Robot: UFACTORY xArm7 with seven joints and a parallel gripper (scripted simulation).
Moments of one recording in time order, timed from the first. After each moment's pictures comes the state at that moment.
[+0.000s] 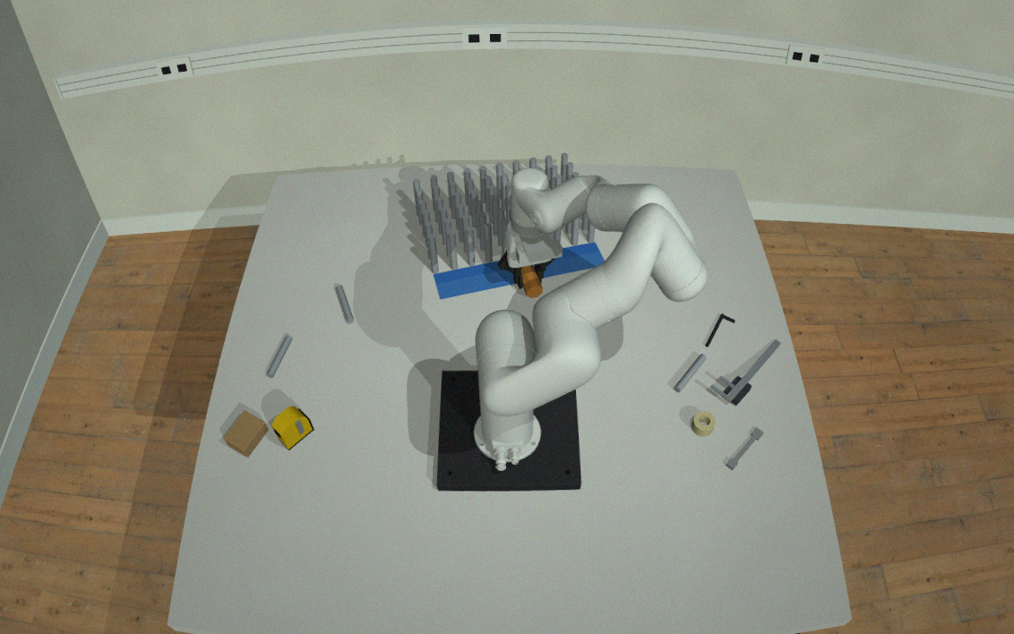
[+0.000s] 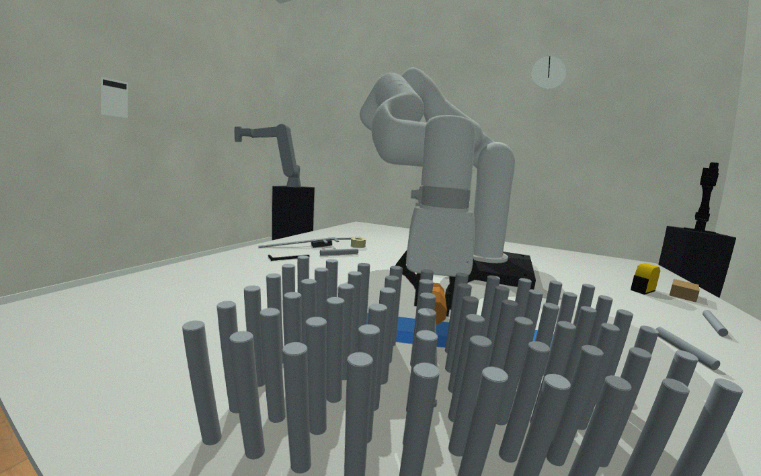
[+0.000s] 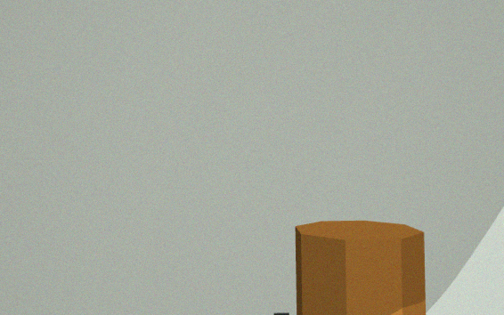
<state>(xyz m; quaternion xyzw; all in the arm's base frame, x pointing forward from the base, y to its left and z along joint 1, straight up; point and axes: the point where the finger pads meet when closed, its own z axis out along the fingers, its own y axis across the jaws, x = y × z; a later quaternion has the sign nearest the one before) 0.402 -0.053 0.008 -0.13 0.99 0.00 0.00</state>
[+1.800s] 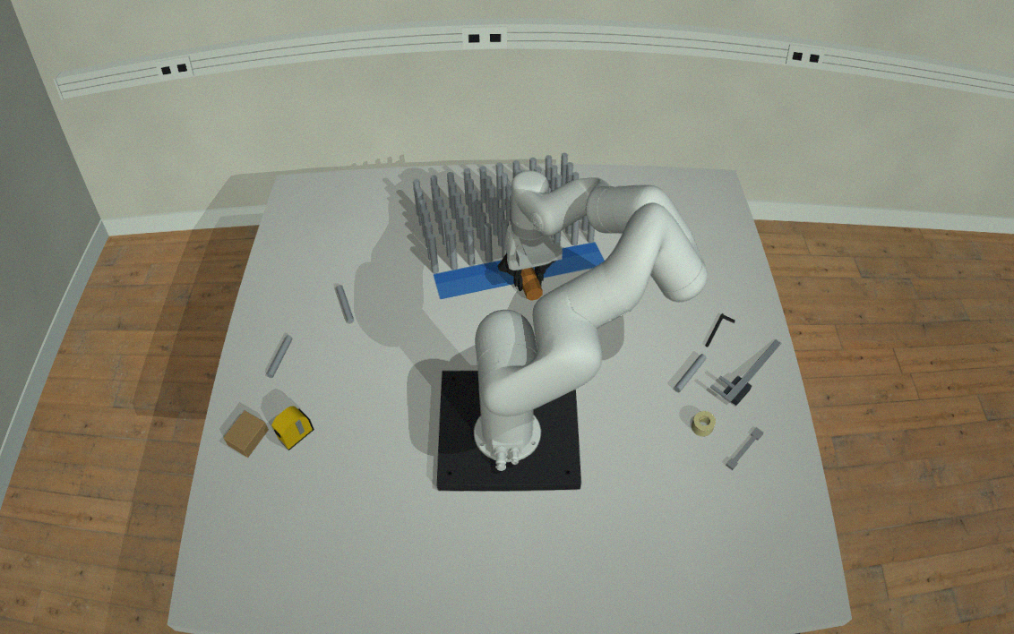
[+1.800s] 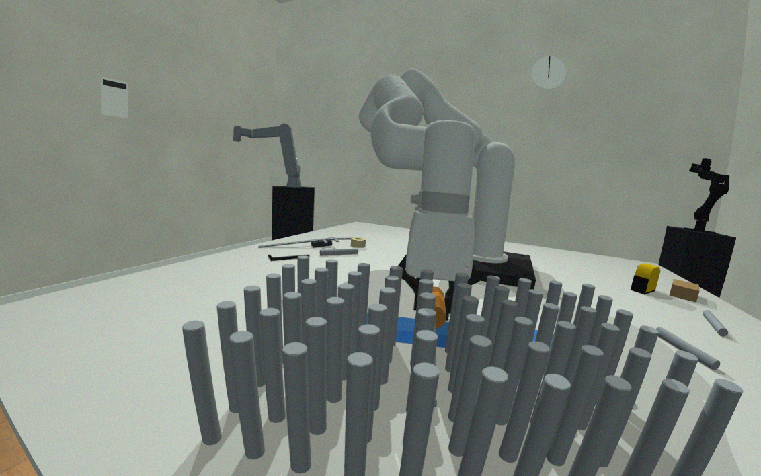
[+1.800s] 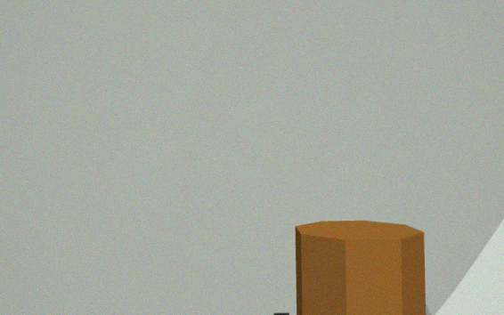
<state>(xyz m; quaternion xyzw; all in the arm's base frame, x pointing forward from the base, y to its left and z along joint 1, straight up) 0.402 -0.053 0.000 -0.13 0.99 0.00 0.00</state>
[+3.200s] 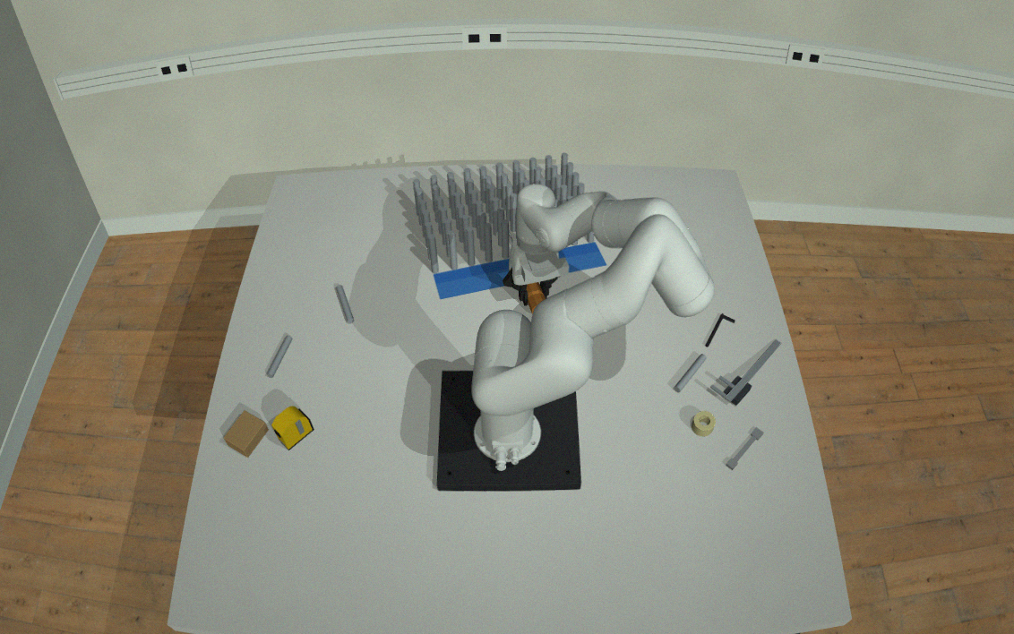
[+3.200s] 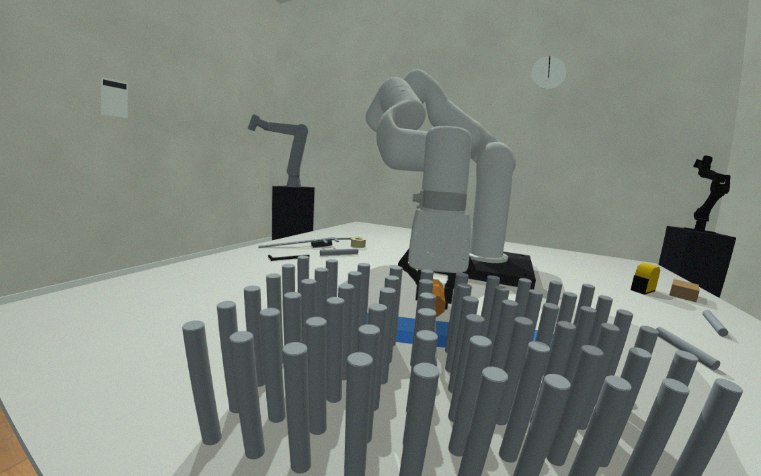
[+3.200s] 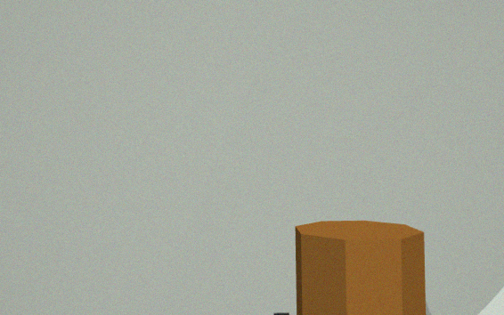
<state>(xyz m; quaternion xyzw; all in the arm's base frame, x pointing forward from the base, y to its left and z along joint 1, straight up) 0.359 -0.063 0.000 -0.13 0.99 0.00 0.00</state>
